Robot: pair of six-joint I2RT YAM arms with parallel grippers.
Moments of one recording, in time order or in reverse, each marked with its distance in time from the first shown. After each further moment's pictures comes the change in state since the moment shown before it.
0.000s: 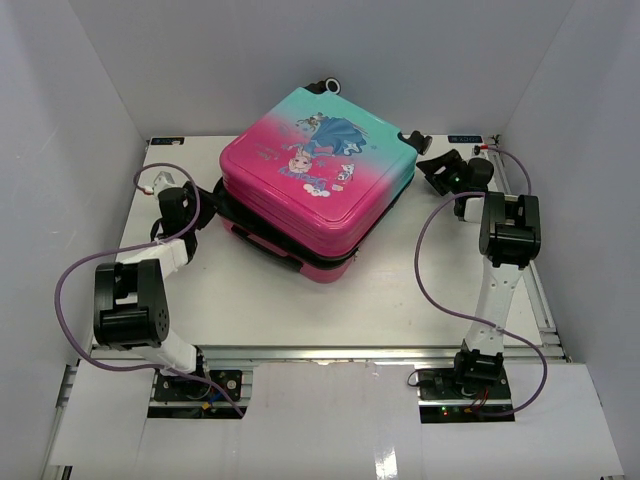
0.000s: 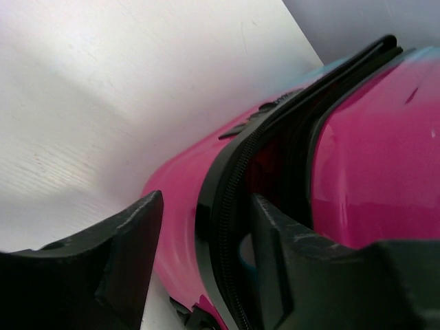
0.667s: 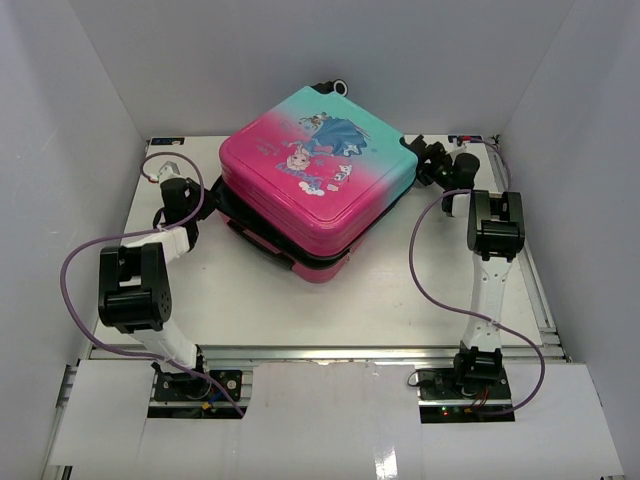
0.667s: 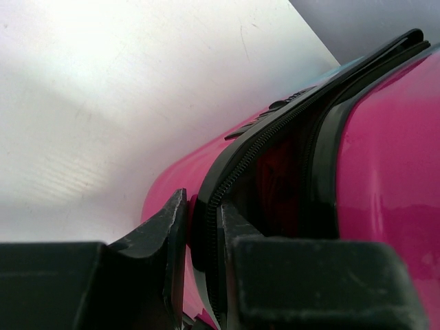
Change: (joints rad) left arm 0.000 0.127 0.118 -0.001 0.029 0.090; right arm 0.061 0.167 0.165 0.155 -0.162 0.102
